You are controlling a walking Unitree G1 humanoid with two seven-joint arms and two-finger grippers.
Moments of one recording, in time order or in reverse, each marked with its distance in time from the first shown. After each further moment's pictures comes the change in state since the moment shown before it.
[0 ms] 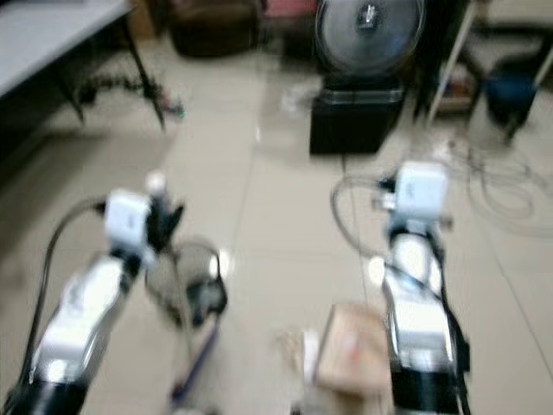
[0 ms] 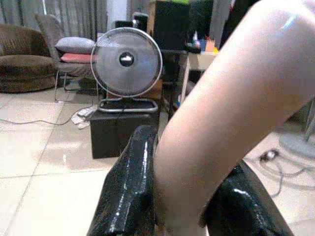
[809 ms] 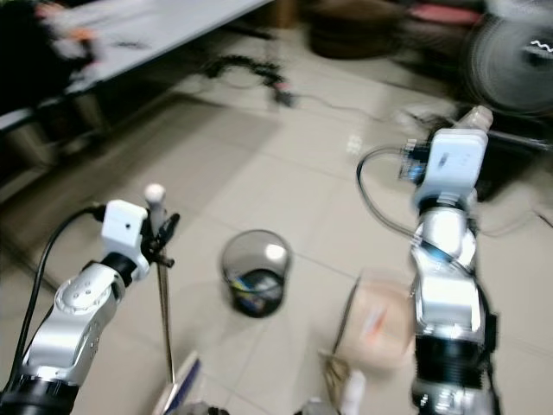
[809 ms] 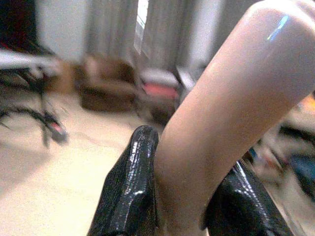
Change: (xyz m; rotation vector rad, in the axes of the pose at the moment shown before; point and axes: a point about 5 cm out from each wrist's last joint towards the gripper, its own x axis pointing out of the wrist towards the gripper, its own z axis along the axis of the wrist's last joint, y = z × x) left arm -0.008 0.005 -0.018 0.008 0.127 -0.062; right arm 0.023 -0.031 0.016 -0.074 -0.070 -0.066
